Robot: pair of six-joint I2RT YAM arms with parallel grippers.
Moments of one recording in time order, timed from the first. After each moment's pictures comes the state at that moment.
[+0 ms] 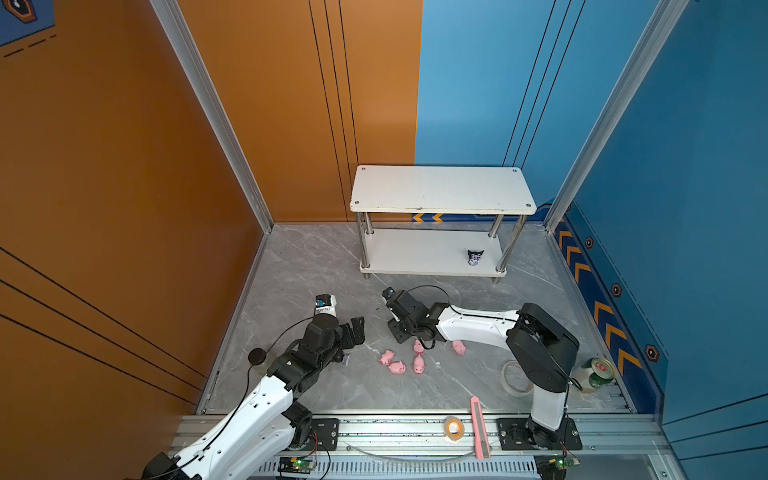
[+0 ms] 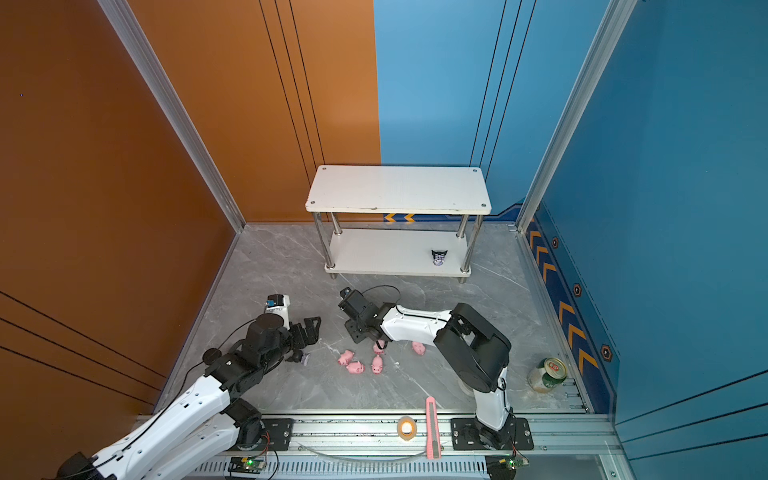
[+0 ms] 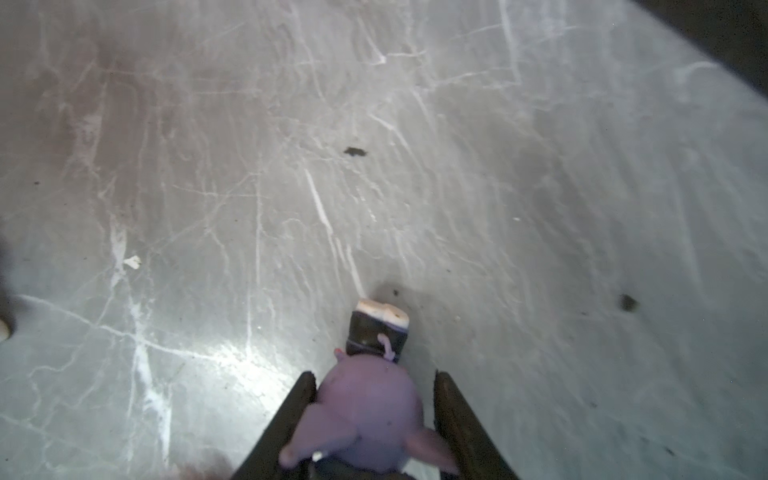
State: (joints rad) left arm -0.51 0.75 0.39 -0.24 -0.18 -0.60; right arm 0.94 1.87 1.20 -0.33 0.19 0.26
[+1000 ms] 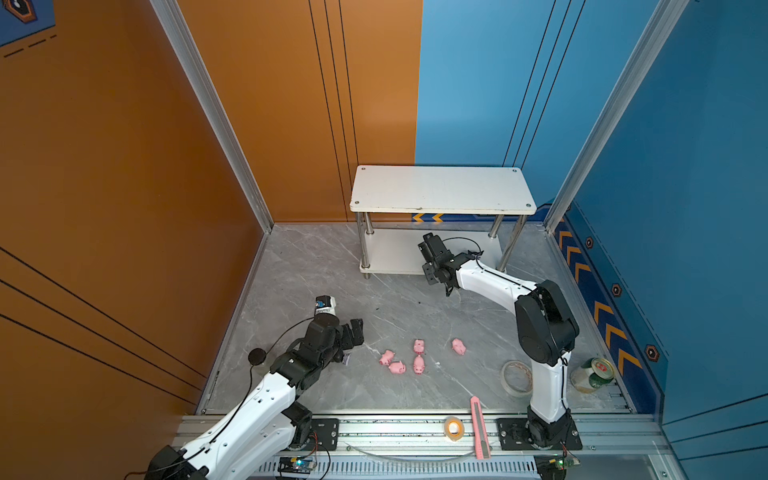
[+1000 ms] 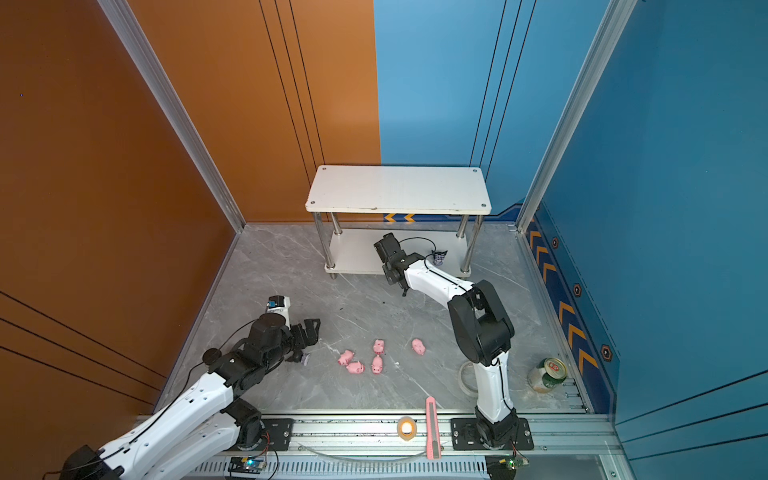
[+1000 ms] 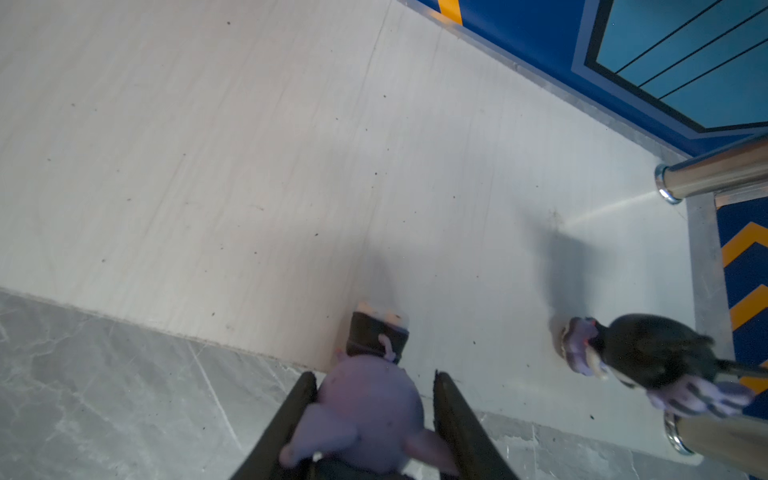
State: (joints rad) left arm -0.48 0.80 0.38 -0.22 -0.16 -0.60; right arm 0.58 2.00 1.54 -0.49 0.44 0.11
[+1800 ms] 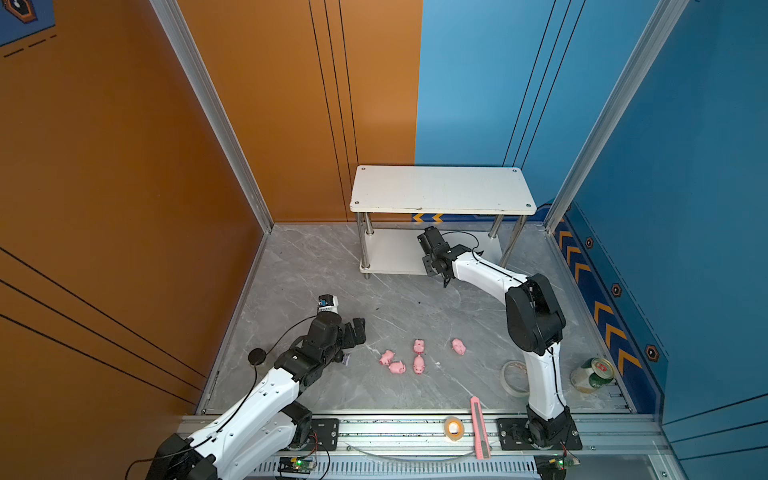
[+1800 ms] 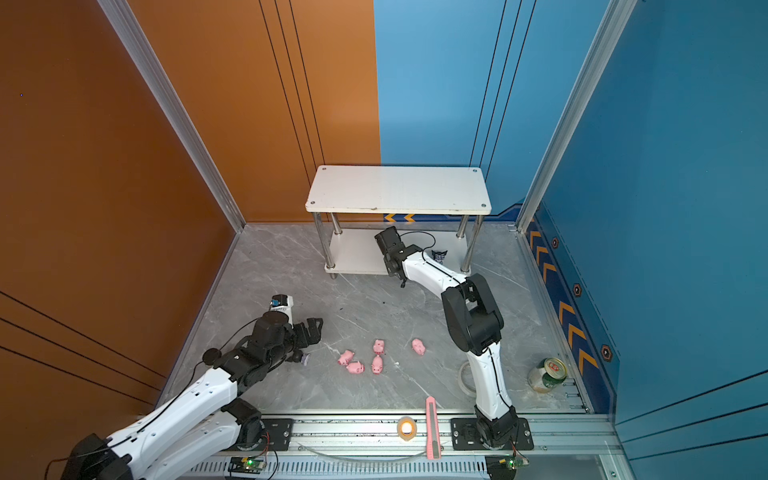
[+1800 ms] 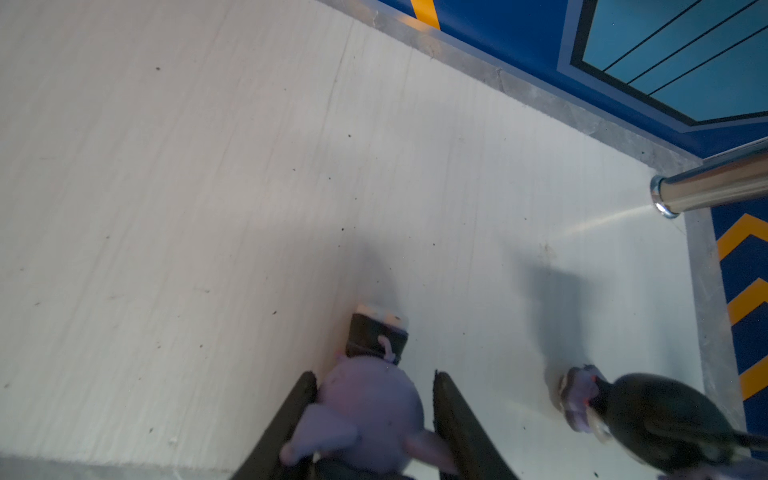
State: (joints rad) left arm -0.48 0.85 0.38 -0.18 -0.15 -0.60; right arm 0.54 2.11 1.68 -0.54 0.46 0.14
